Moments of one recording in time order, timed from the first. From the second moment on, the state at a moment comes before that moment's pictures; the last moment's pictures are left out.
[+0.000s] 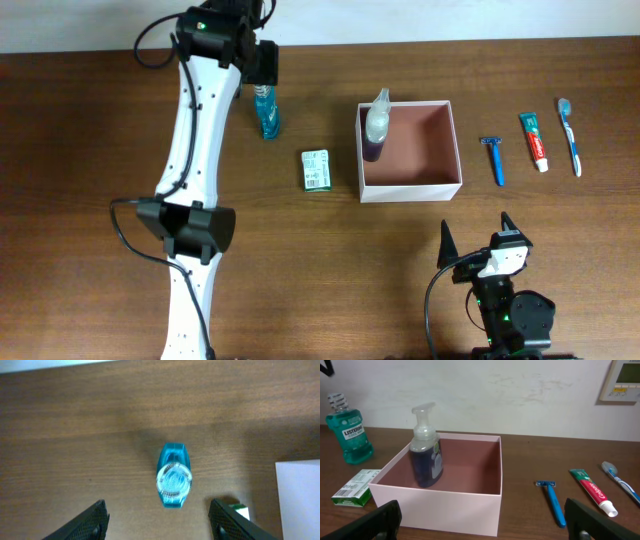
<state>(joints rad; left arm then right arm) -0.26 2.44 2.83 -1.46 -0.13 -0.14 -0.02 0.01 0.01 -0.06 -0.11 -0.03</state>
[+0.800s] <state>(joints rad) -0.26 2.45 2.59 -1.22 -0.12 -0.12 -0.02 0.01 0.01 -0.06 -0.11 -0.03</state>
